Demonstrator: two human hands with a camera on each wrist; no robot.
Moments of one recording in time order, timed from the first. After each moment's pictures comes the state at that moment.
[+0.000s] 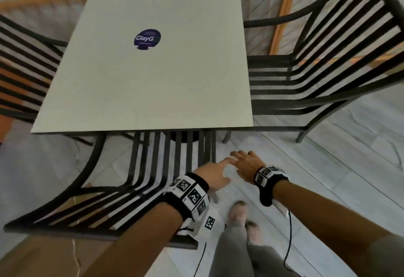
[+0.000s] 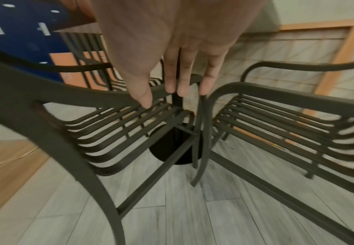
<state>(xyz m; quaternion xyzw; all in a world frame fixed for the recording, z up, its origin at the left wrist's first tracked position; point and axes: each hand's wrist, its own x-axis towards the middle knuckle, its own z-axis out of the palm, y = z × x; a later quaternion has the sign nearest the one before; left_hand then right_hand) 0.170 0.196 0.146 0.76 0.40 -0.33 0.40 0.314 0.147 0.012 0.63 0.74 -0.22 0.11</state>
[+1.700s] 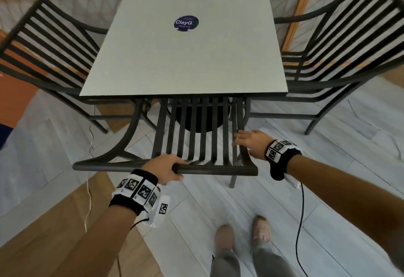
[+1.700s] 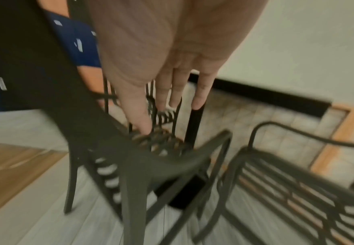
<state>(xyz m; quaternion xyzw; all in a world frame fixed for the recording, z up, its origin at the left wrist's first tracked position) -0.116 0.179 0.171 0.79 0.44 -0.24 0.35 0.186 0.120 0.093 0.59 0.78 -0.18 0.13</state>
